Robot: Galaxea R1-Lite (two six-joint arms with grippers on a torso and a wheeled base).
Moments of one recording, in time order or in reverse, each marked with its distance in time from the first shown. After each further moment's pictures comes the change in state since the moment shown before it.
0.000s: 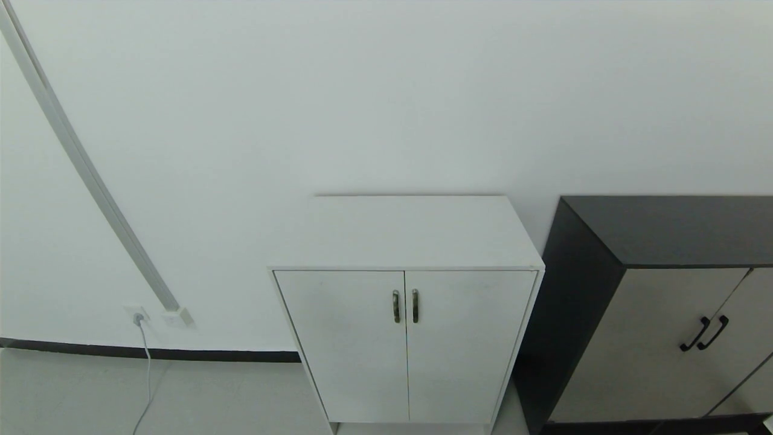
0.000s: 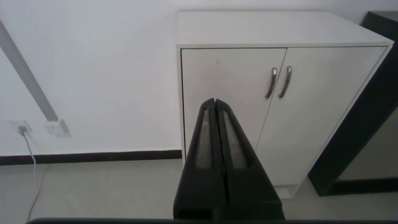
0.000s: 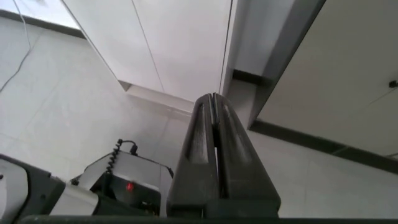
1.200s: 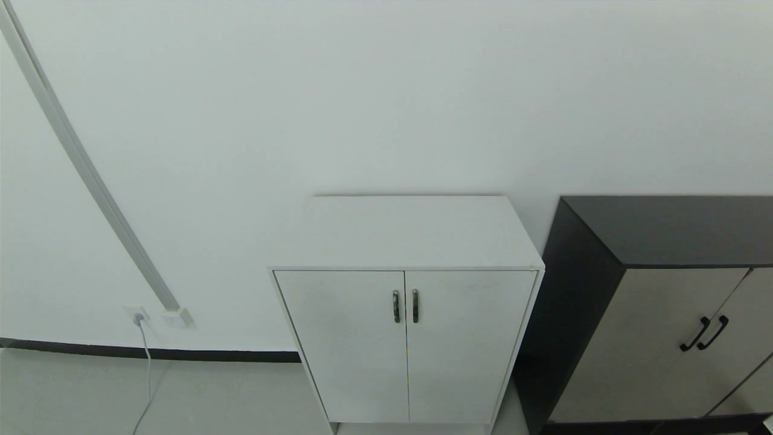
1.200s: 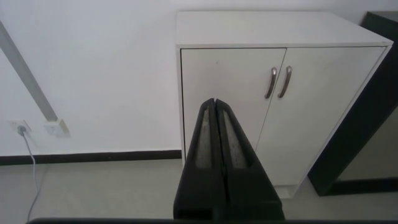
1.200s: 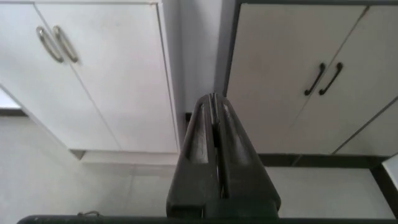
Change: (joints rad) left arm 0.000 0.000 0.000 0.000 0.000 -0.001; right arm -0.347 -0.317 0.001 -0.002 -0.010 -0.008
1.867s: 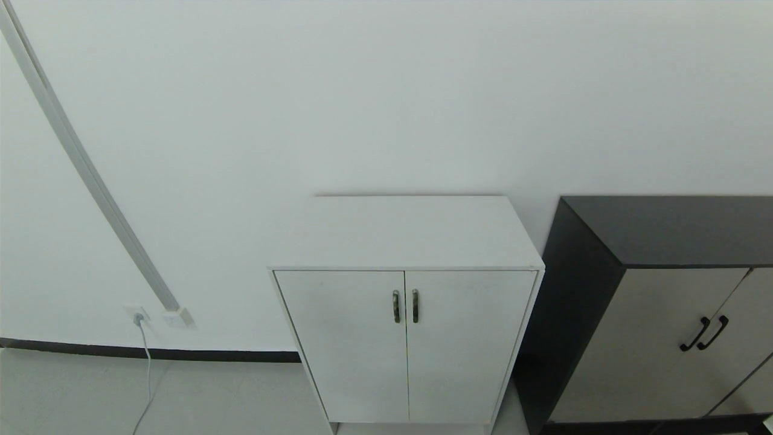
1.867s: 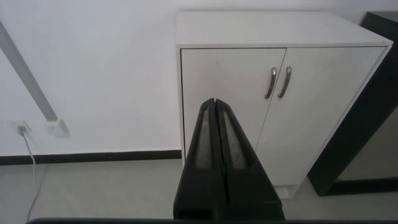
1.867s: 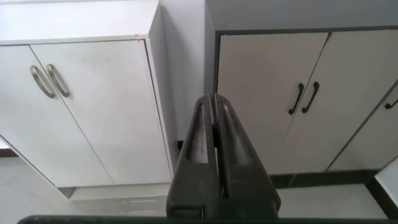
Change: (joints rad) left arm 0.000 0.000 0.000 0.000 0.000 0.000; right arm -0.010 -0.129 0.000 -0.003 -0.001 0.047
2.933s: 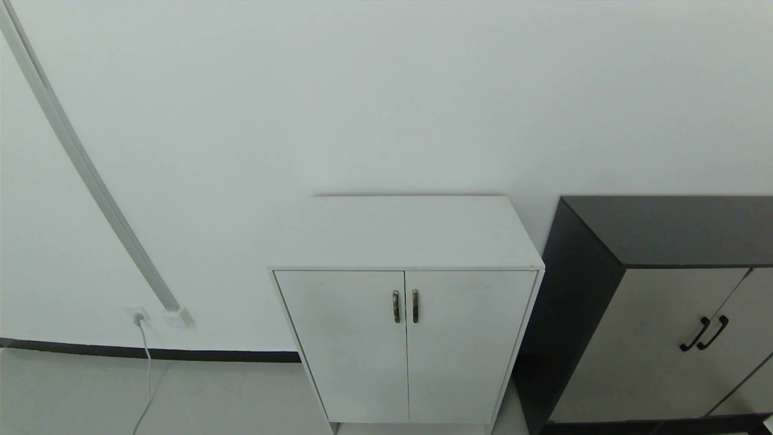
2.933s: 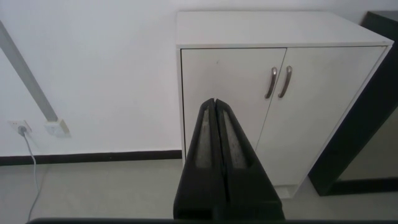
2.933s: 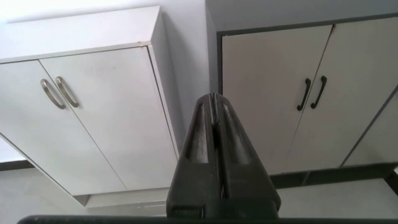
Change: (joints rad) left arm 0.000 0.000 0.000 0.000 0.000 0.003; right arm 0.002 -0.009 0.000 -0.002 -0.015 0.036
